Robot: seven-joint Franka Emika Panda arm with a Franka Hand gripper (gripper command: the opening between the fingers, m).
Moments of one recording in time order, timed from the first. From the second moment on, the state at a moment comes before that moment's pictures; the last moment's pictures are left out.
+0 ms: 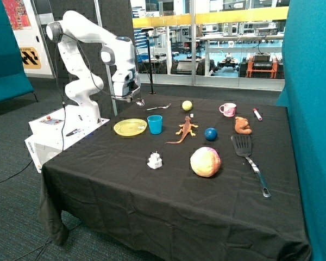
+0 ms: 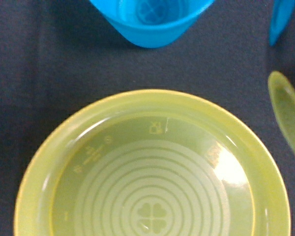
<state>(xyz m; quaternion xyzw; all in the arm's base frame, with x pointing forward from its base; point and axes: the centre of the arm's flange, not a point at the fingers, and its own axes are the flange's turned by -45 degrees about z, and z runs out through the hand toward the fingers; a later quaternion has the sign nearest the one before) 0.418 -0.118 0.440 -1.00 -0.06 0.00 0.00</state>
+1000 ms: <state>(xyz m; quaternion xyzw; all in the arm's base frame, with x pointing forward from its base) 0.386 -0.194 0.408 -1.00 -0.01 0.00 0.00</state>
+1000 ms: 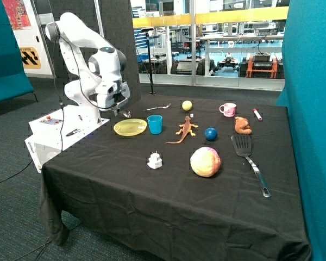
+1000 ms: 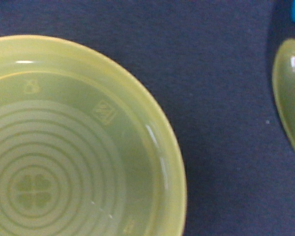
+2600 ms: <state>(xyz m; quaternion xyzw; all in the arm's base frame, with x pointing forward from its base) 0.394 -0.258 0.360 -1.00 -0.03 0.00 0.00</state>
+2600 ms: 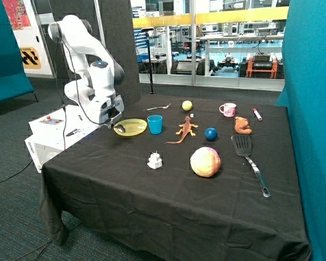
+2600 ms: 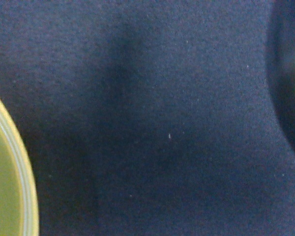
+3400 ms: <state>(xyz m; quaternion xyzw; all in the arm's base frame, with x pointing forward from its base) 0.374 -0.268 0.326 -1.00 -0.04 0.00 0.00</state>
